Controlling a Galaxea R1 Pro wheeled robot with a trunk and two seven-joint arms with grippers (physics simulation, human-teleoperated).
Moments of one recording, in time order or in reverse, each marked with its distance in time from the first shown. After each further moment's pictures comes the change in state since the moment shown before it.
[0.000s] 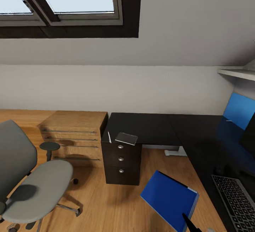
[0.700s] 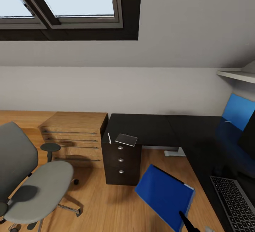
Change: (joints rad) left arm 0.000 -0.002 0.000 0.000 -0.001 0.000 0.000; right arm 0.000 0.012 -0.001 0.001 -0.008 0.006 0.150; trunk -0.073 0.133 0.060
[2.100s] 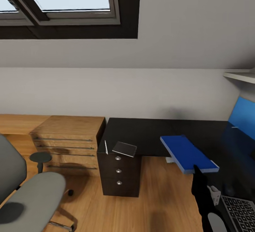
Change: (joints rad) left arm 0.000 -0.024 -0.005 0.000 -0.005 0.002 -0.001; right arm -0.057 0.116 0.243 -0.648 -0.827 -0.070 -0.965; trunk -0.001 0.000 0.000
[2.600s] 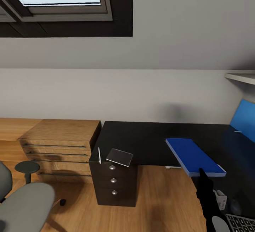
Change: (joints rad) left arm 0.000 0.000 0.001 0.000 0.000 0.000 0.000; right arm 0.000 -0.010 -0.048 0.035 0.001 -0.018 0.025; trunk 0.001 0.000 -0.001
